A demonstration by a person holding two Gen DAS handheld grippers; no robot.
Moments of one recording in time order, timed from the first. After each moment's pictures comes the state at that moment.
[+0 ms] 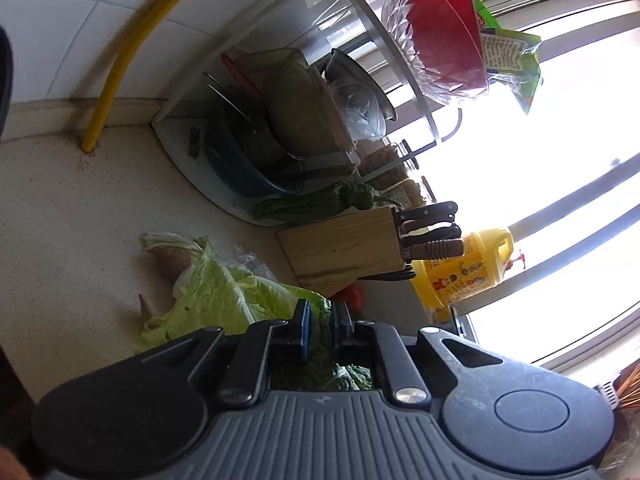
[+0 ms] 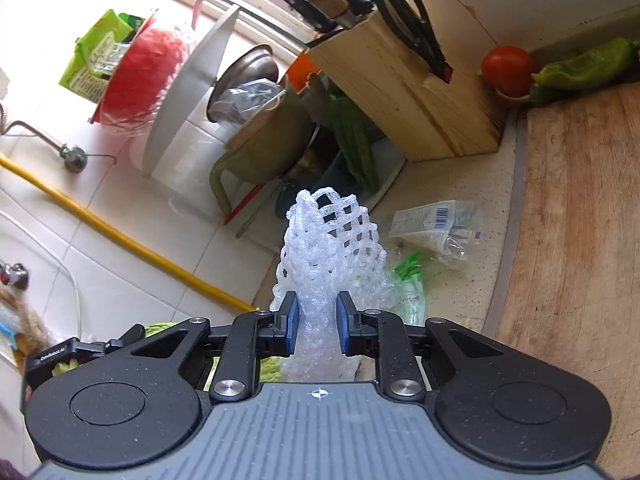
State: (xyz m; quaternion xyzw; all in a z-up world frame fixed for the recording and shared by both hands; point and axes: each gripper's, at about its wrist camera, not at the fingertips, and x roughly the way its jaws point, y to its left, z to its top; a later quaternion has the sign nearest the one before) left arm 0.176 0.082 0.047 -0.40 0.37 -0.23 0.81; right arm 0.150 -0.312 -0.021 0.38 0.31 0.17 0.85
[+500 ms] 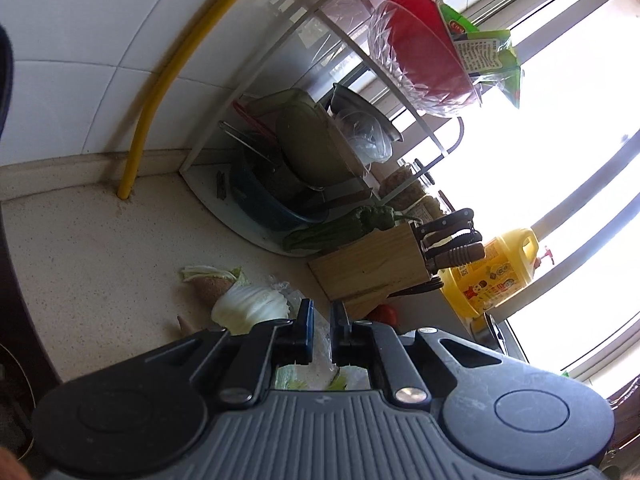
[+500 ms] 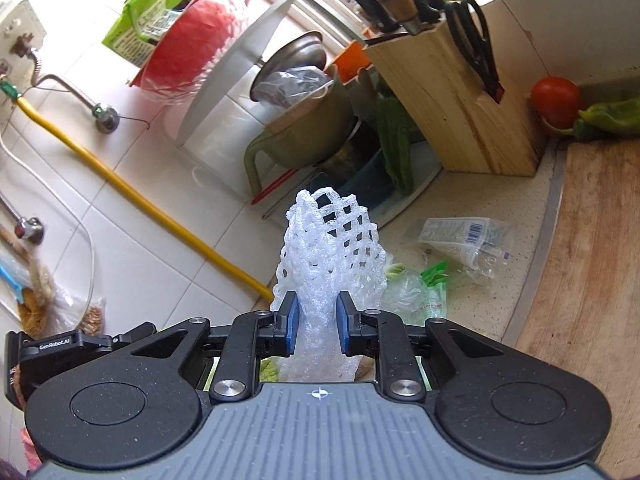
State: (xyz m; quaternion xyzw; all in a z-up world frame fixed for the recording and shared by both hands) left arm 0.141 0.077 0.066 -0.35 0.33 -0.17 0.86; right arm 0.153 -0.301 0.004 0.33 0.31 0.22 0.87
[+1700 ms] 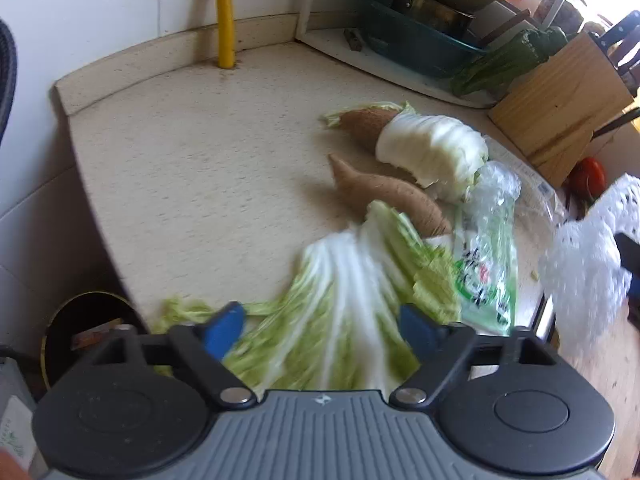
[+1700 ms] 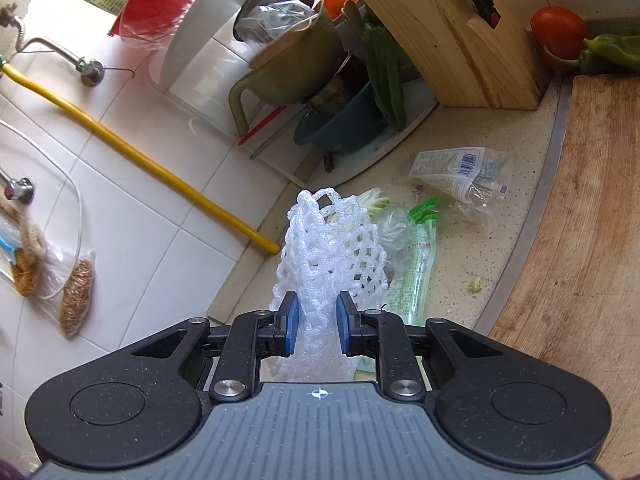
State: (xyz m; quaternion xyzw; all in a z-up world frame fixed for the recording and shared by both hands) left arm 0.156 -0.002 -0.084 -0.15 0.49 0.00 0.86; right arm 0.159 -0.299 -0.041 0.32 0.37 0.25 0.83
